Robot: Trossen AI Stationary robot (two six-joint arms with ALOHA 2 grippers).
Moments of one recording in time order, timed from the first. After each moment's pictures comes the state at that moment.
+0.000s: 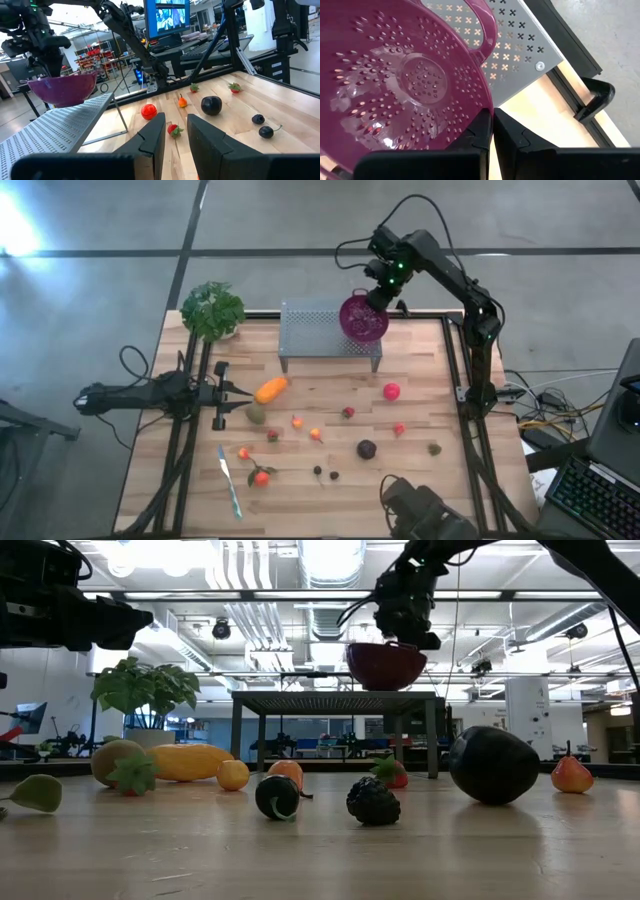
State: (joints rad) left arm -0.01 0.04 0.01 0.02 0.05 0.28; right arm -0.79 2.02 2.20 -1.53 -0.17 -0.08
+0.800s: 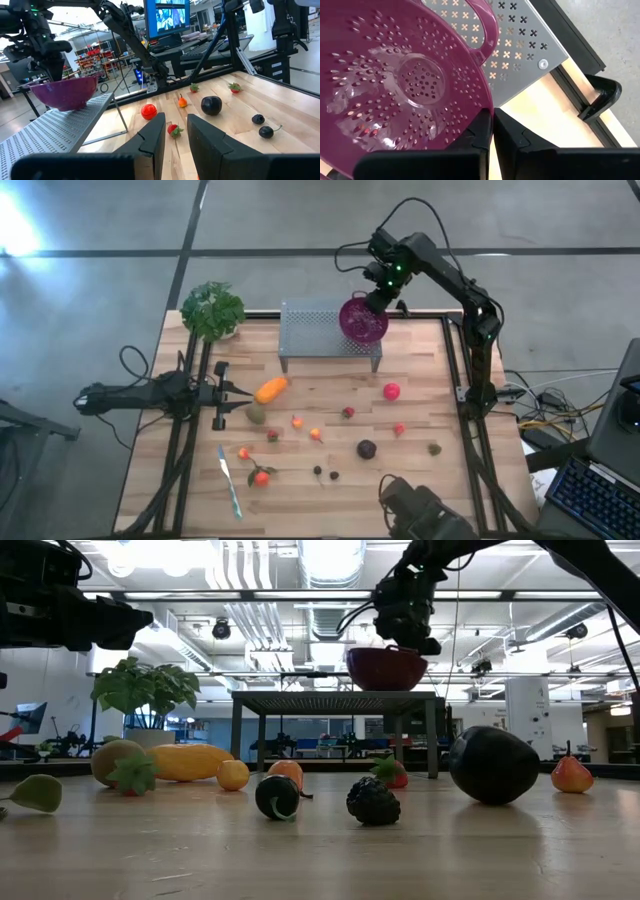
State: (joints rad) left arm -0.01 0.04 0.01 0.02 0.05 0.28; right arm -0.79 2.02 2.15 -1.50 -0.17 -0.07
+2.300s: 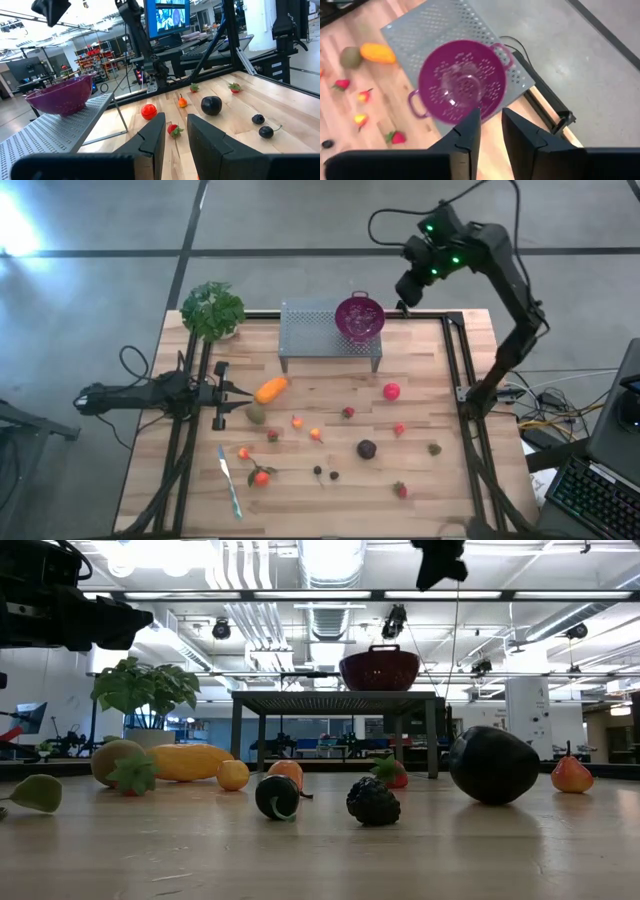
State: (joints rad) left arm -0.01 0.04 0.01 0.02 0.05 0.28; right arm -0.76 1.69 2.28 -1.55 -0.17 -0.08
